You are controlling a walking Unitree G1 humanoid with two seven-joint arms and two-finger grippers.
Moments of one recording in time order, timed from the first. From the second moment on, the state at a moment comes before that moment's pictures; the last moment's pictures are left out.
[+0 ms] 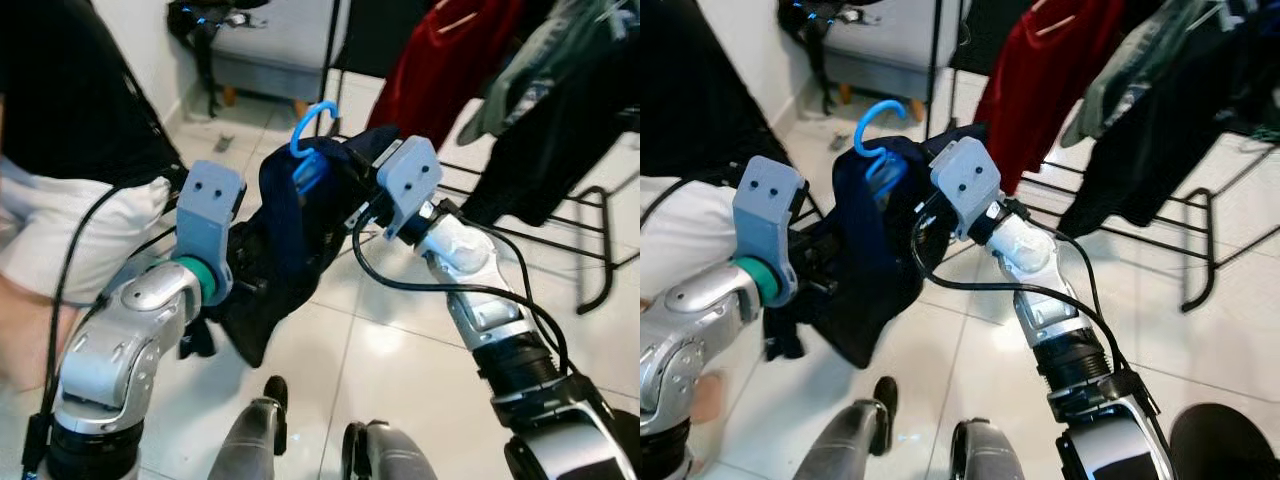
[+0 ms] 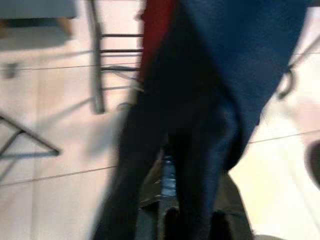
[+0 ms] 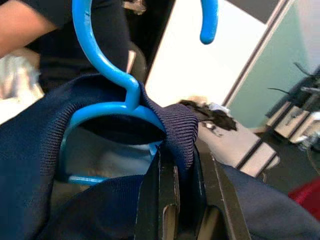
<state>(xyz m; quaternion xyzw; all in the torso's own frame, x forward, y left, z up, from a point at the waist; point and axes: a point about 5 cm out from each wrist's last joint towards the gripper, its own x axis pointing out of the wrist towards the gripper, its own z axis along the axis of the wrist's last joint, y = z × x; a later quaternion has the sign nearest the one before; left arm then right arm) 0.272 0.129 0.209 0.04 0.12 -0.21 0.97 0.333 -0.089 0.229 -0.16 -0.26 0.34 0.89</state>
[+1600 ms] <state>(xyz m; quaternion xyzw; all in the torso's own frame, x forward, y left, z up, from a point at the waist) 0.290 0.121 0.257 0.05 -0.07 -0.14 0.99 0.276 -0.155 0.144 0.22 0.03 0.39 0.89</state>
